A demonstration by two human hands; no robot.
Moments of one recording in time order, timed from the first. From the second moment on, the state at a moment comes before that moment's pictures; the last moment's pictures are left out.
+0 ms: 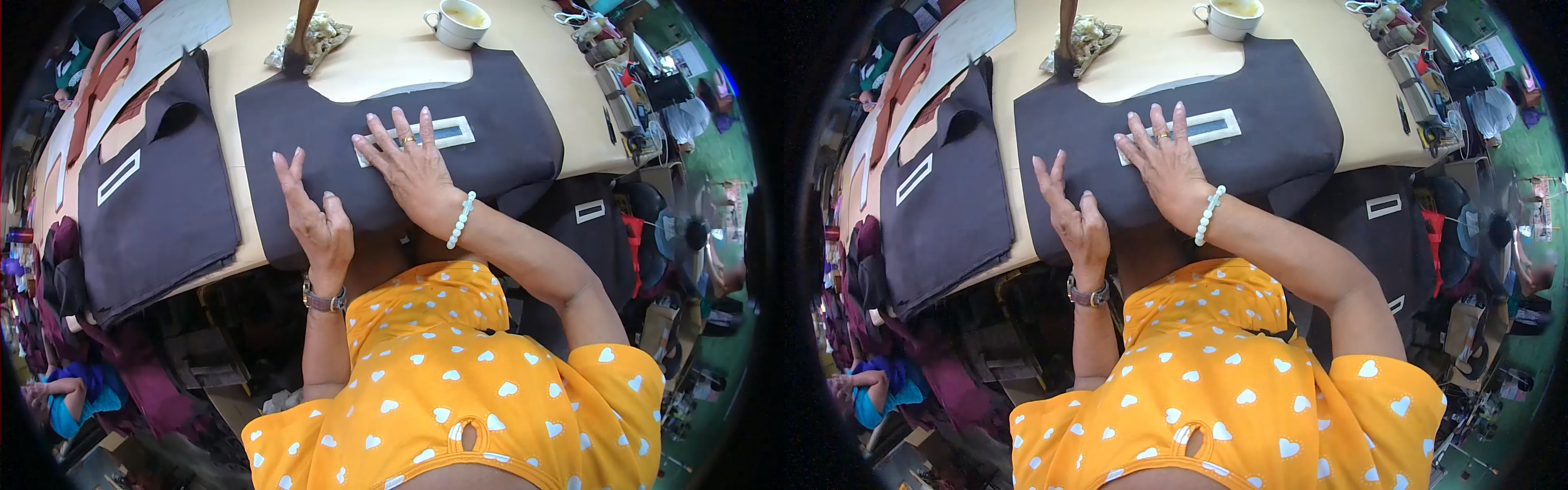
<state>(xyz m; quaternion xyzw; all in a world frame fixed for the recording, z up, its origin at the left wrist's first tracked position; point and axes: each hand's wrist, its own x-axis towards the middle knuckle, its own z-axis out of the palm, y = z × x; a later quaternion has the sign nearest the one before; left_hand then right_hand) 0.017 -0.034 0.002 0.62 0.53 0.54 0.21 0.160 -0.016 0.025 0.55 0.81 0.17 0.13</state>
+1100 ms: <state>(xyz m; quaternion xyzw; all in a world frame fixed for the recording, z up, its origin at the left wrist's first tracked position) -0.045 0.034 0.013 0.56 0.67 0.41 0.28 0.376 0.031 0.029 0.83 0.50 0.02 -0.25</state>
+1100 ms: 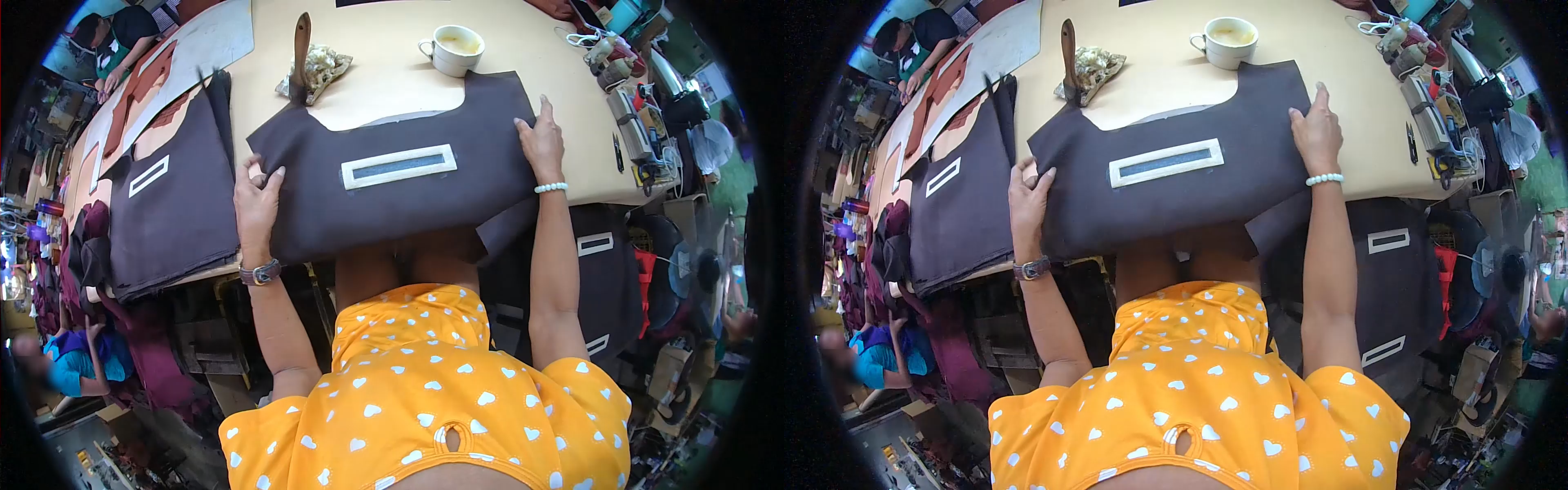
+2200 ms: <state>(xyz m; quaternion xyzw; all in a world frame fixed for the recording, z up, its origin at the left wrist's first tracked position) 0.272 -0.210 0.007 0.74 -0.05 0.02 0.67 0.639 -0.580 0.019 0.99 0.07 0.06 -0.07</state>
